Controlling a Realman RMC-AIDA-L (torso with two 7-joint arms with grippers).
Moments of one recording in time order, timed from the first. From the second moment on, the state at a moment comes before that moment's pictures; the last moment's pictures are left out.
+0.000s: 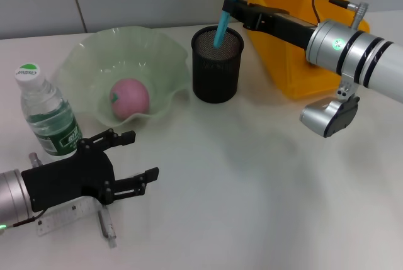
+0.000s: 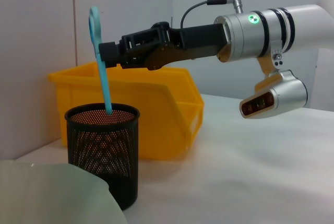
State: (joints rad) left arm -0.37 -2.07 1.07 0.55 1.61 1.39 -0.99; right arm 0.70 2.08 -1.14 -0.38 -1.07 -0.87 -1.73
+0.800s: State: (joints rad) left arm -0.38 -2.07 1.07 0.48 1.56 1.38 -0.90; right arm 0.71 2.09 -1.15 -0.36 -1.06 -0.88 -1.90
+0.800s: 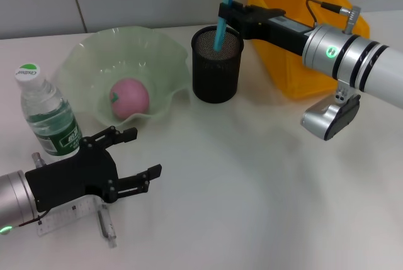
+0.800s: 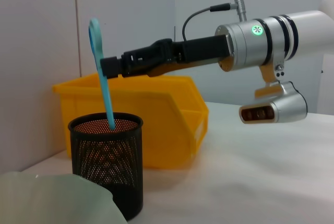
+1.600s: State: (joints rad) left arm -0.38 -2.07 1.07 0.48 1.54 1.38 -0.88; right arm 0.69 2.09 -1.20 -0.33 -0.85 -0.97 -1.78
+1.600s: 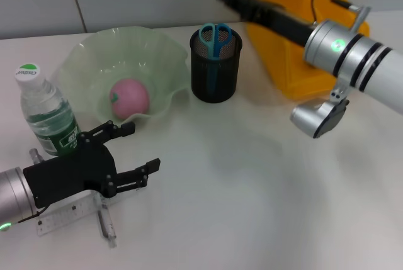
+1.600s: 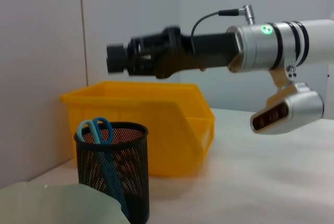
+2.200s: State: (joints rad) left arm -0.37 -2.07 1.05 0.49 1.45 1.53 -0.93; right arm 0.62 2.09 -1.54 -0.30 -0.08 -1.40 -0.30
